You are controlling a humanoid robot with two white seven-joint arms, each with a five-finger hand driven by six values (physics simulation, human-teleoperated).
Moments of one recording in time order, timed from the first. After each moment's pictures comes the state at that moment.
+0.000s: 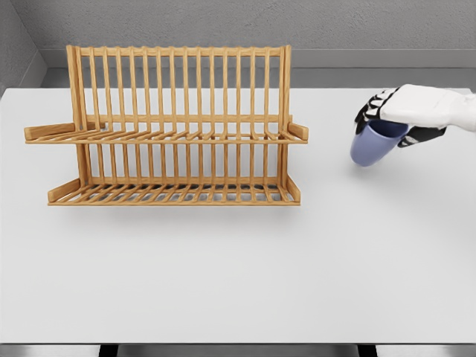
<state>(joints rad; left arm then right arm) 0.02 0.00 -0.13 -0.06 0.11 0.06 -0.17 -0.77 -0.91 0.61 -1.40 0.33 -0.61 0.61</state>
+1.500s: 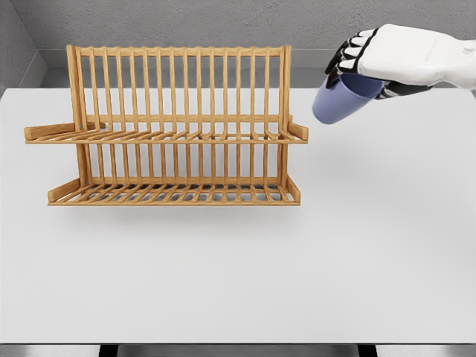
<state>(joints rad) 0.02 0.00 -0.13 -0.06 0.11 0.06 -0.17 -0.87 -0.86 0.53 -1.59 0.33 -0.61 0.61</state>
